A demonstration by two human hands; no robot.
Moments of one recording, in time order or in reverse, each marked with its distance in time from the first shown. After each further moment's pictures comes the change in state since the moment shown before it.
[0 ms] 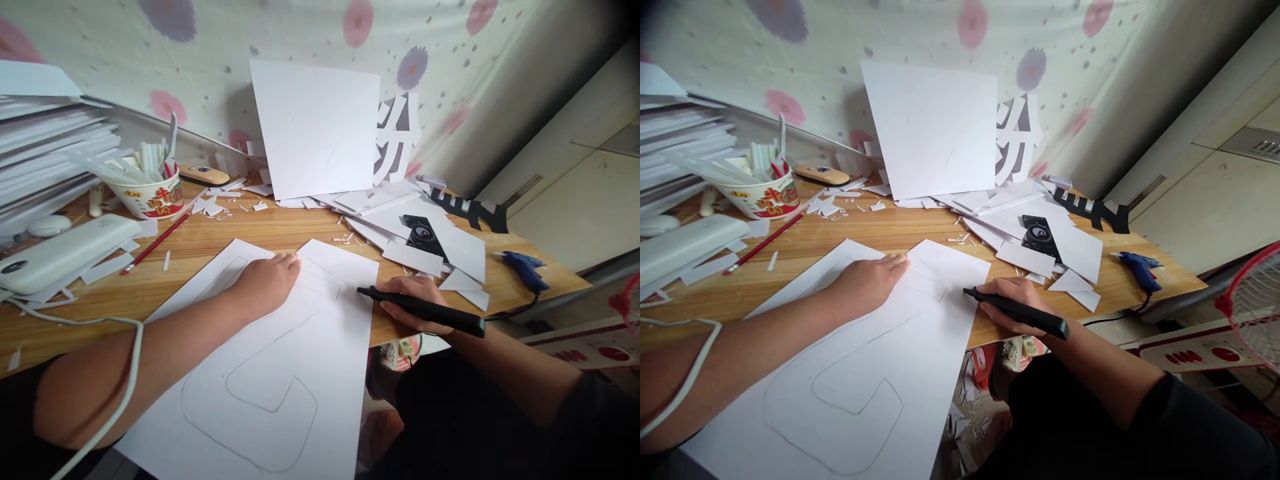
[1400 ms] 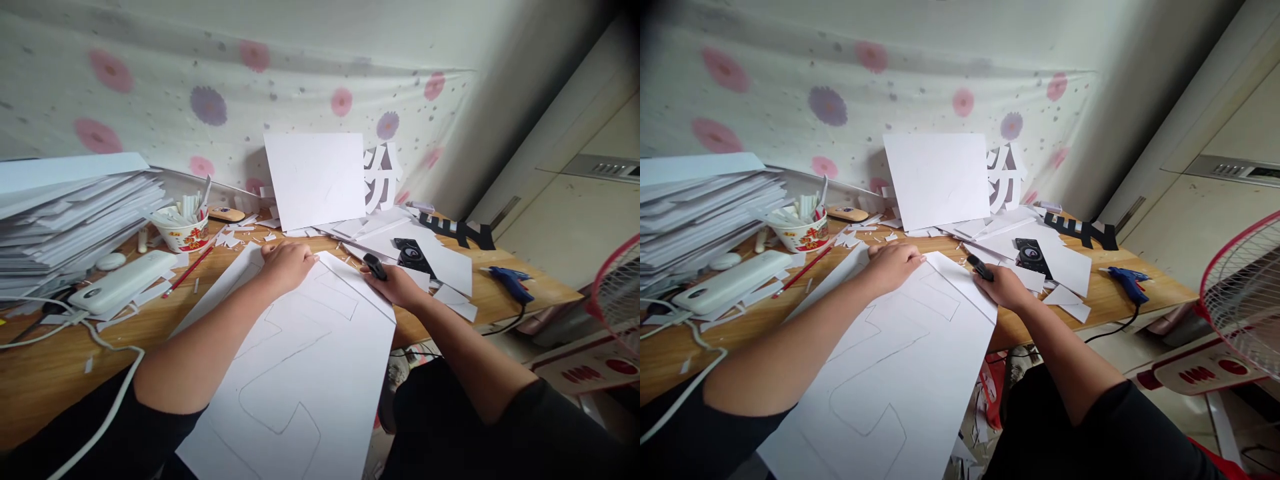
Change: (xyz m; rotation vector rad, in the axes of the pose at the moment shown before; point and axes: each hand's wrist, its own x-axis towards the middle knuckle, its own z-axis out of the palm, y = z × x) left_hand 0.029 0.001 -0.076 -0.414 0.214 -0.348; right_hand 0.058 0.001 -0.006 0.041 -0.019 0.683
